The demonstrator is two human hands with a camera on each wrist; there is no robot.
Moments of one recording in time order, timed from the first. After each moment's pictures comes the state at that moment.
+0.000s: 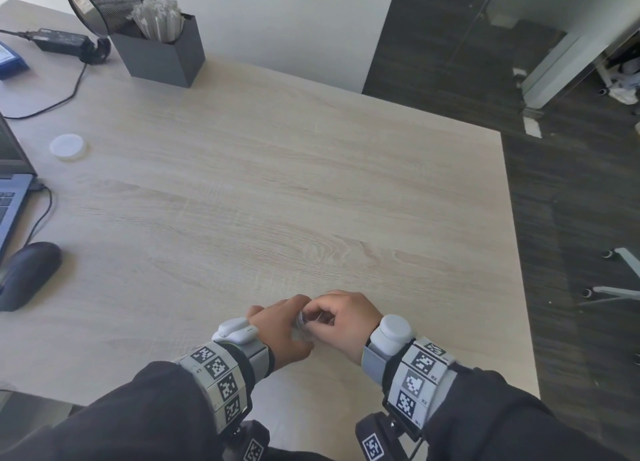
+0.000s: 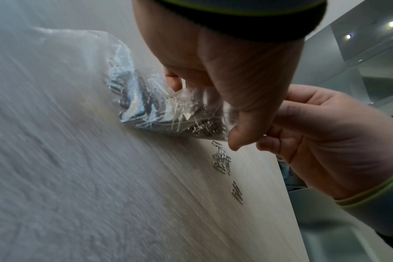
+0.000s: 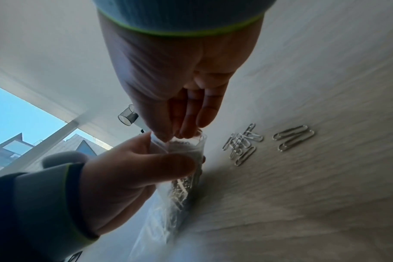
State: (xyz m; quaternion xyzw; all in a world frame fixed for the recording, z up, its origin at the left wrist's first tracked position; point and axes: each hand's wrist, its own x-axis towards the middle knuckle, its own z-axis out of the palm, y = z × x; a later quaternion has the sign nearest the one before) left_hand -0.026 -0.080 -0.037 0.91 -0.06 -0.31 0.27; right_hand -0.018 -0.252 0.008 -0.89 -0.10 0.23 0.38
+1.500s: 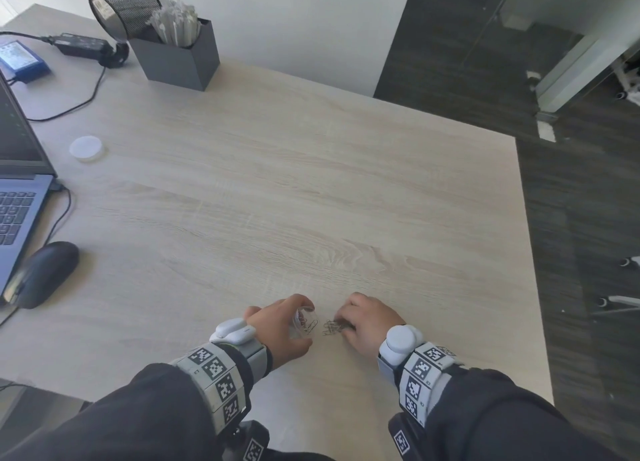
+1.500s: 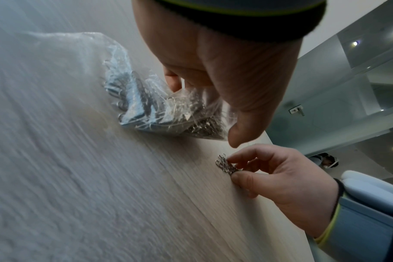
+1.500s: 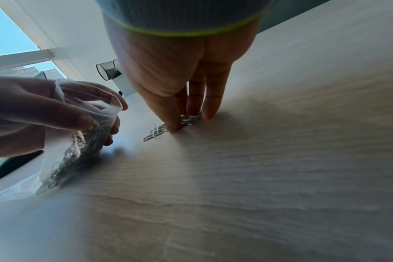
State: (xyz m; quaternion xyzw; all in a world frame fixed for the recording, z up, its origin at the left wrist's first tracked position) left_hand -0.022 -0.062 -0.036 0.91 -0.04 -0.29 0.28; right_hand -0.007 -0.282 -0.036 -0.93 -0.18 0.26 0.17
